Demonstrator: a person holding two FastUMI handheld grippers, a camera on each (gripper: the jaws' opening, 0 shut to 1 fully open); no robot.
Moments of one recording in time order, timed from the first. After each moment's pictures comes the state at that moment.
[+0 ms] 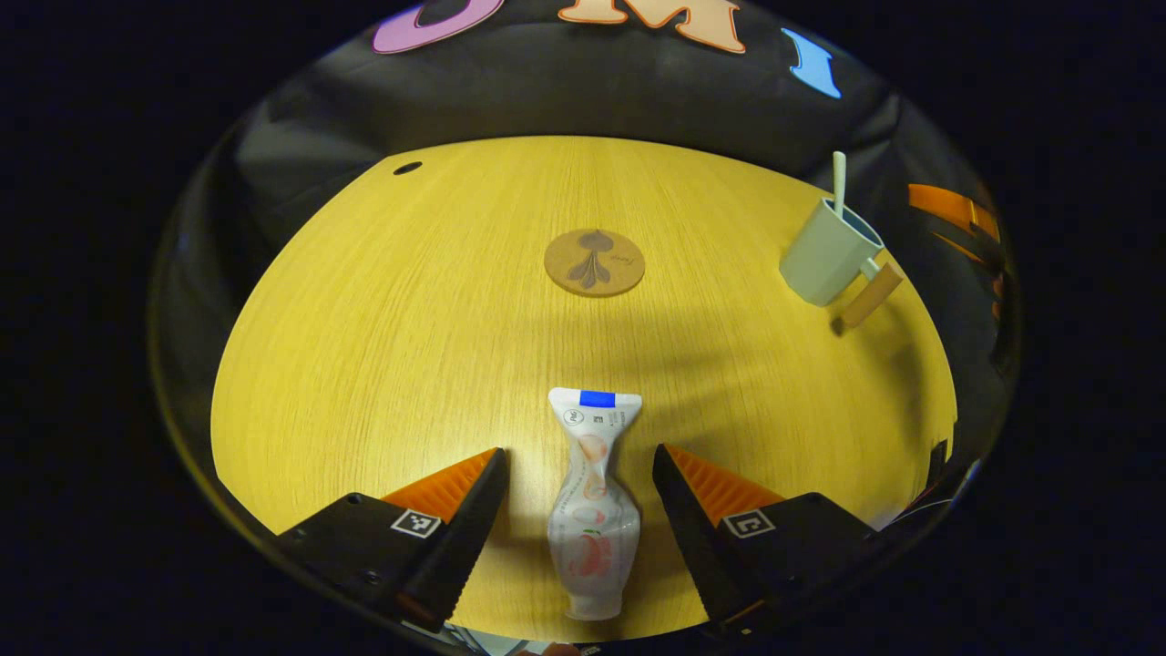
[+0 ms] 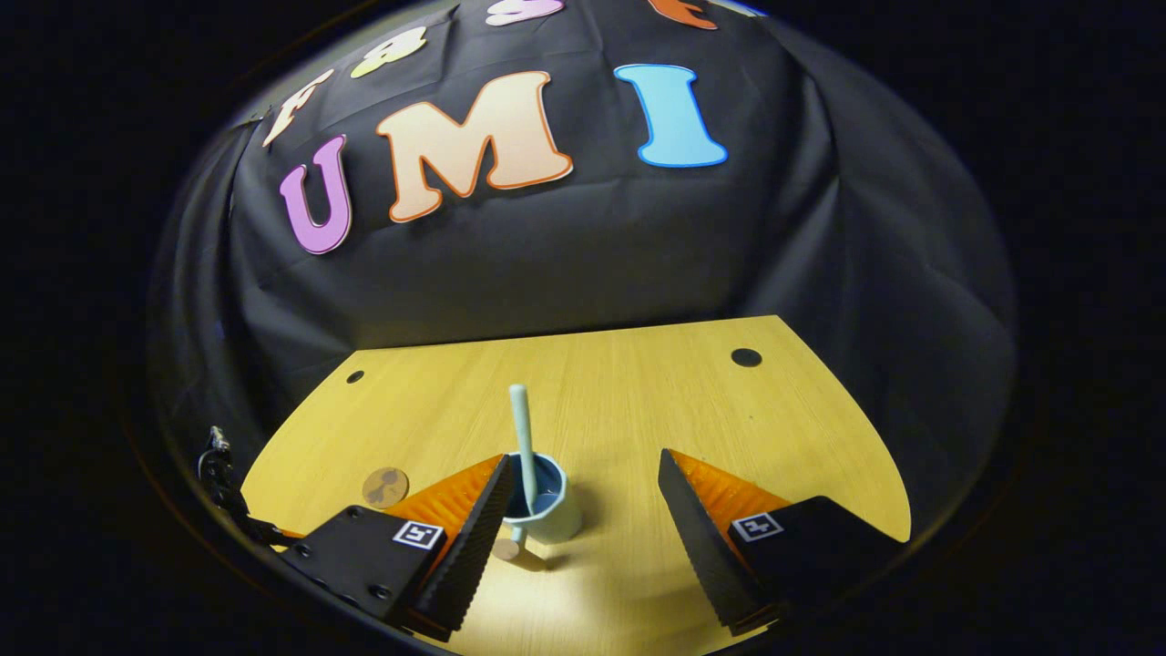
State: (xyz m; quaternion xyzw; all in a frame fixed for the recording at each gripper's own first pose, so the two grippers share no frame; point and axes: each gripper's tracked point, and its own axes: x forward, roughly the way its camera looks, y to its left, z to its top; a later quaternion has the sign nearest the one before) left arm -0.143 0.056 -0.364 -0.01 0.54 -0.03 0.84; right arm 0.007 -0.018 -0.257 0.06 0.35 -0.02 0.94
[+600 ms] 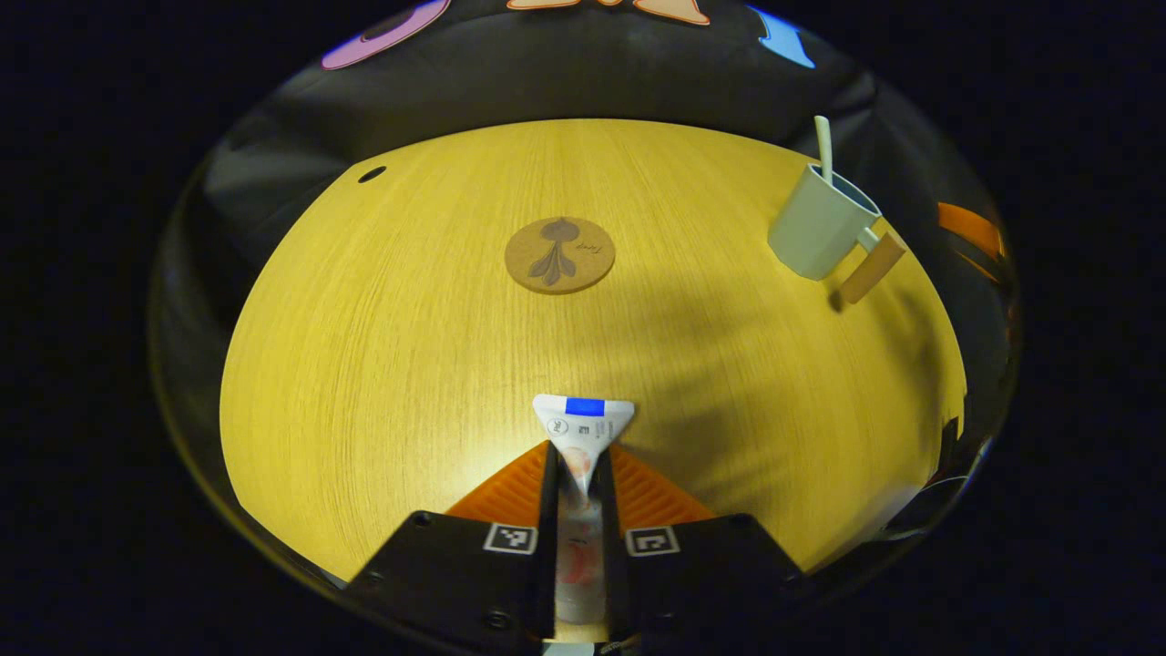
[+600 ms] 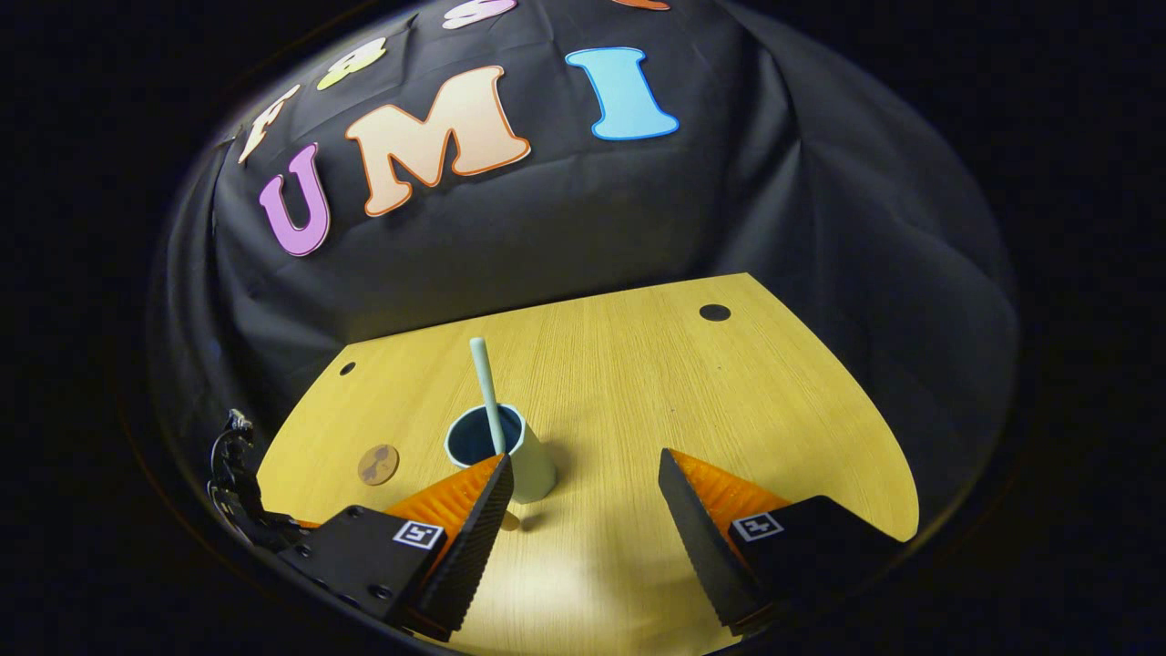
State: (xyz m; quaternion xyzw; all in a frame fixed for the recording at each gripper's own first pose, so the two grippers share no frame) left arm -0.135 0.036 -0.369 0.03 0.57 -0.07 0.82; right arm -0.035 -0.046 -0.267 0.09 0.38 -0.03 0.92
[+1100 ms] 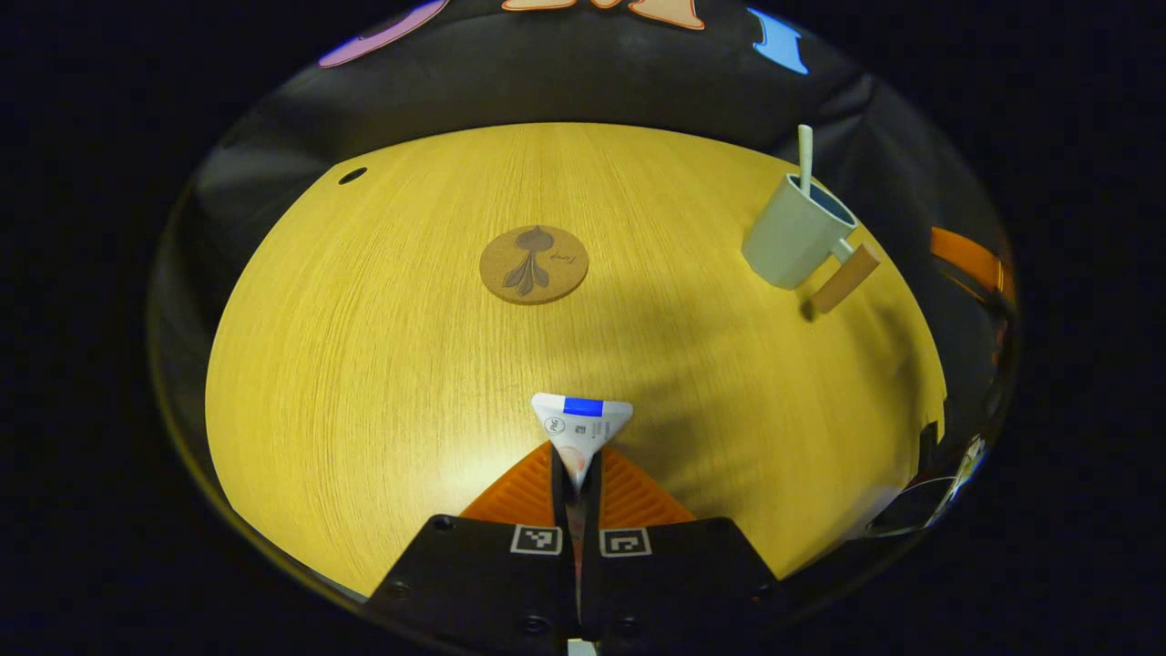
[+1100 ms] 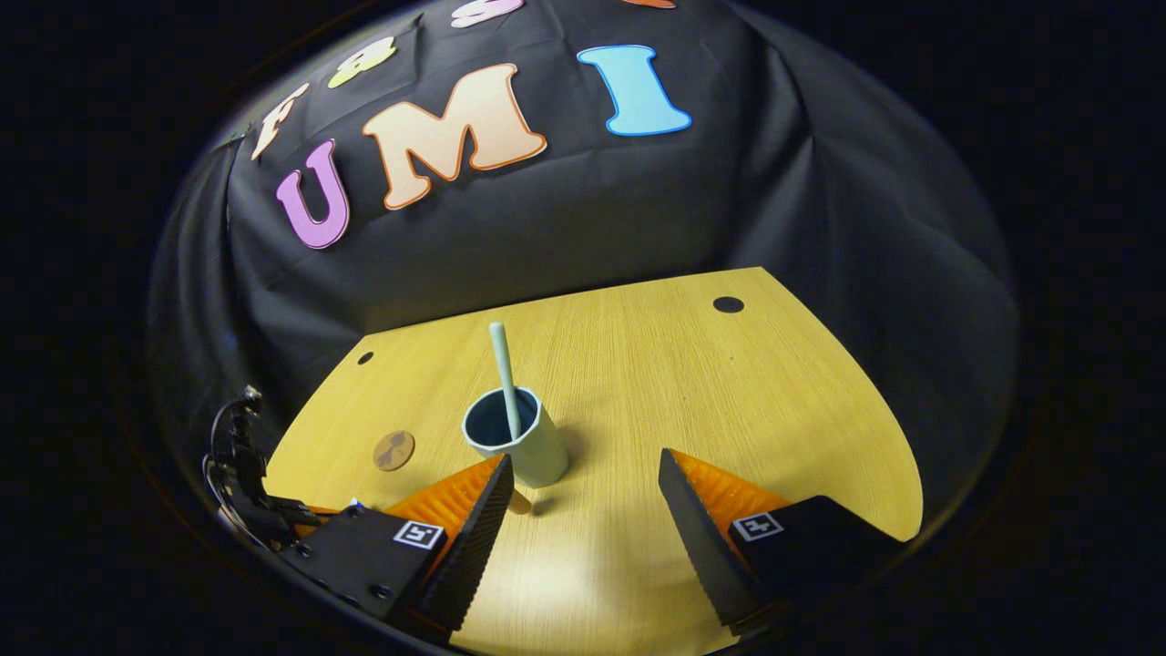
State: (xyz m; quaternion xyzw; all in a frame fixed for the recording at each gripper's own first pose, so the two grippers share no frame) left arm -0.121 0.017 -0.347 -0.01 0.54 -0.09 0.84; right arm -0.051 -0.040 -0.264 0.09 0.38 0.00 0.92
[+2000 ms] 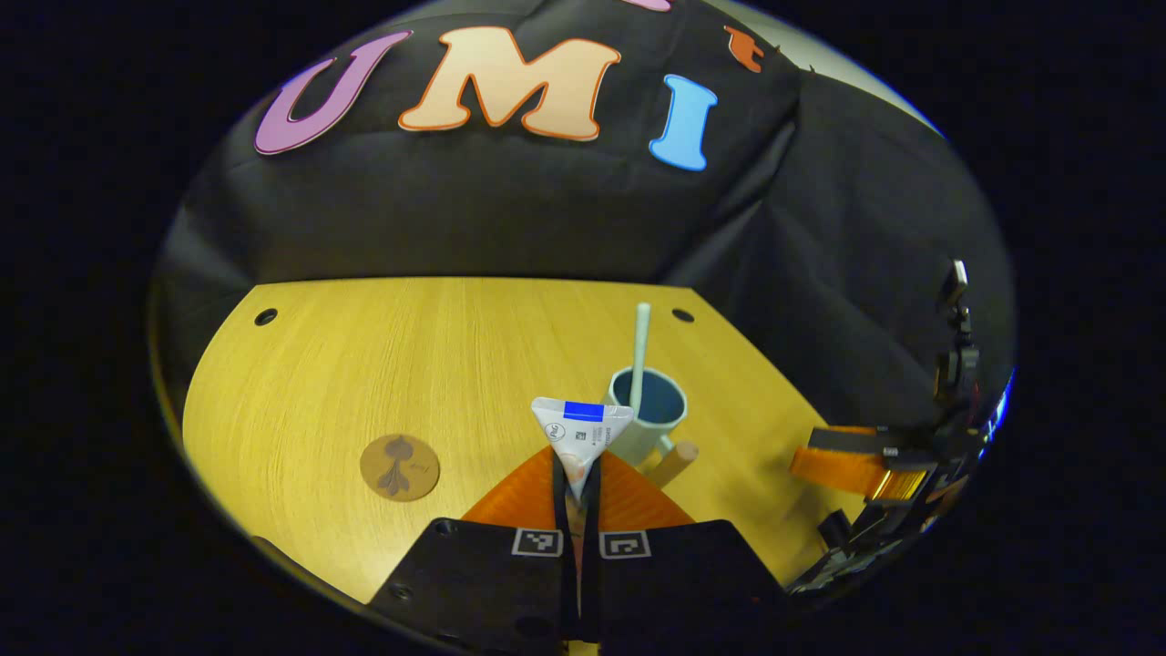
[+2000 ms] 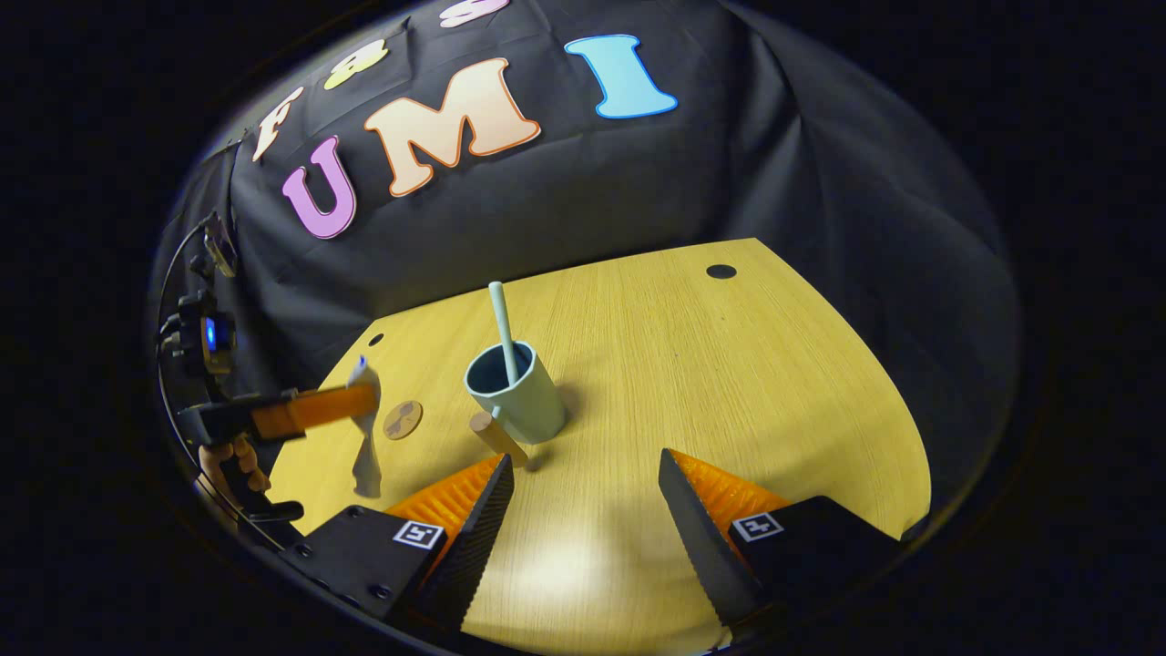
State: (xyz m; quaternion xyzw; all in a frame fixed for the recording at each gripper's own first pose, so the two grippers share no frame) left arm 0.001 -0.113 -0.225 -0.09 0.32 -0.21 0.92; right arm -0.104 -0.054 -0.277 0.11 0.42 0.00 0.90
